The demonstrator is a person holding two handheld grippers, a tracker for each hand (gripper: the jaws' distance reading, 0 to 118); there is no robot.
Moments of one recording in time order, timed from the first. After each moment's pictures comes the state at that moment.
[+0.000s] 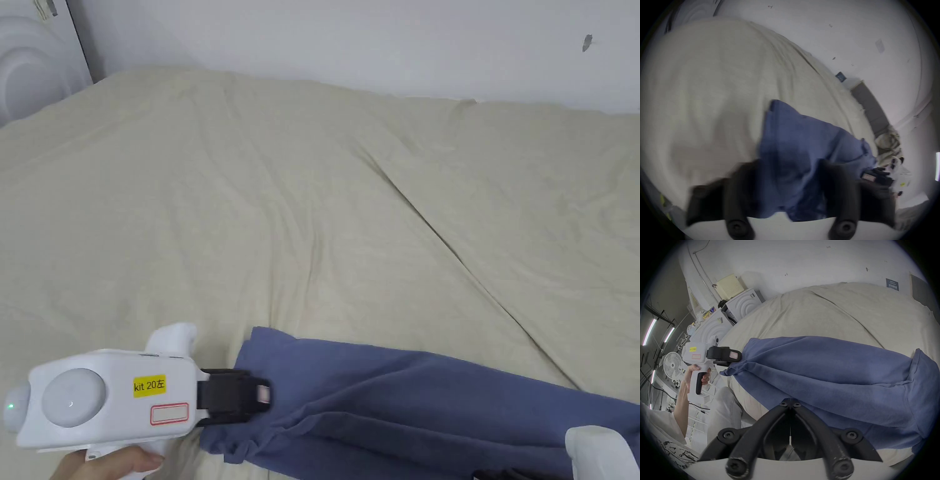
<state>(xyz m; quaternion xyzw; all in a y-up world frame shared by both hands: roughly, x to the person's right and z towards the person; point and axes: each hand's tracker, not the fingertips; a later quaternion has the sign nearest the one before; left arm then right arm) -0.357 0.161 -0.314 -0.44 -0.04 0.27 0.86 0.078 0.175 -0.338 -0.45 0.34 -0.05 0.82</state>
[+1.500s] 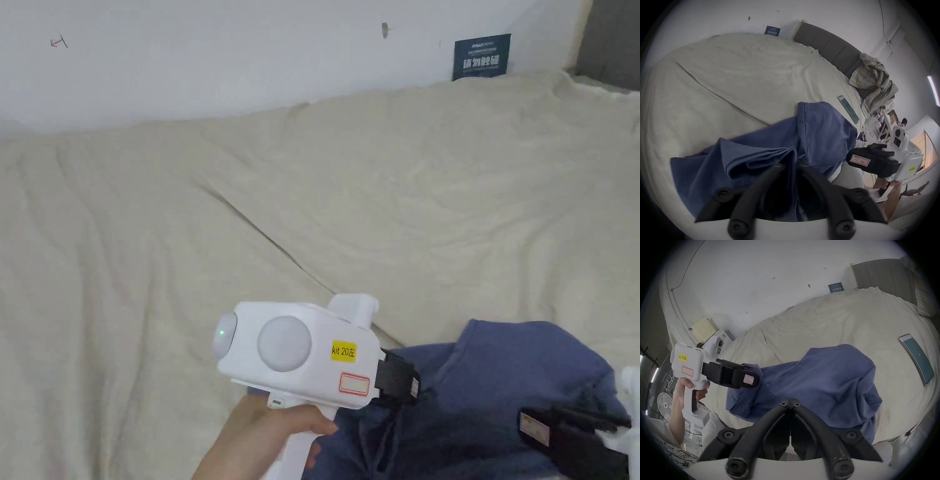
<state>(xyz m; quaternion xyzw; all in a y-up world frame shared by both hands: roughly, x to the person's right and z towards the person) -0.018 0.198 -0.432 -0.51 -0.32 0.06 0.80 0.272 0.193 -0.308 -0.37 0.19 -0.17 0.89</state>
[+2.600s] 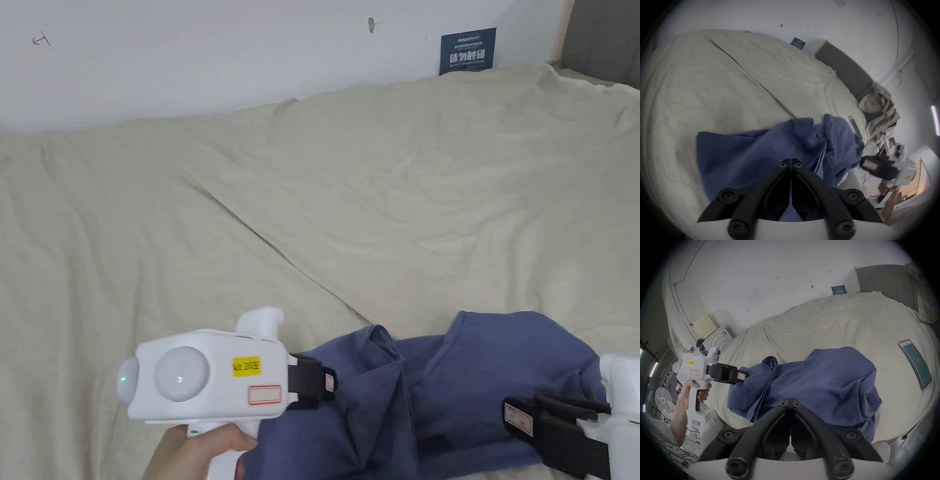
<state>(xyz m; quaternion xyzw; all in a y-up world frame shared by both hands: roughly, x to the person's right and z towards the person) -0.081 0.180 -0.423 -0.50 -0.25 0.14 0.82 0.266 0.198 -0.306 -0.37 0.20 -0.15 0.90</state>
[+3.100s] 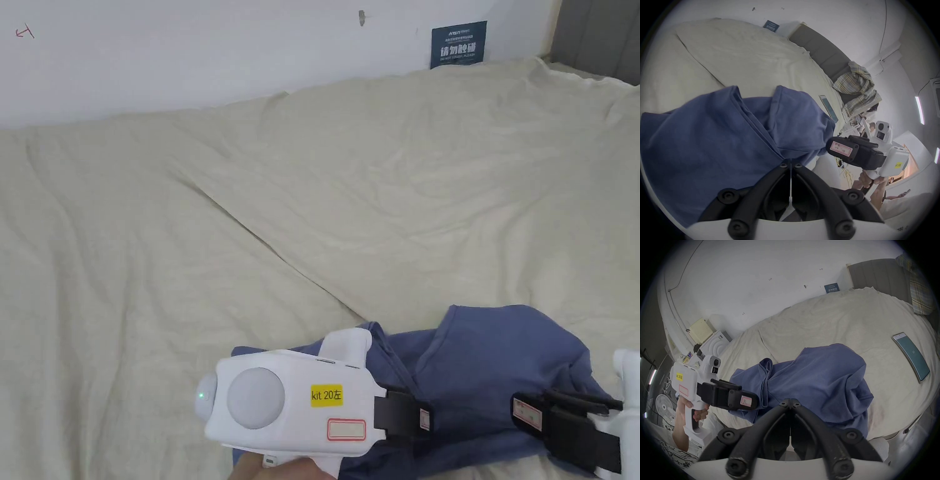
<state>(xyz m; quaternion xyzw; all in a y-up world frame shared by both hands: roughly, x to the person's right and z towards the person) -0.013 0.177 -0.391 -0.51 -0.36 0.17 0.76 0.277 0.198 -0.303 -0.38 0.17 -0.17 0.89</state>
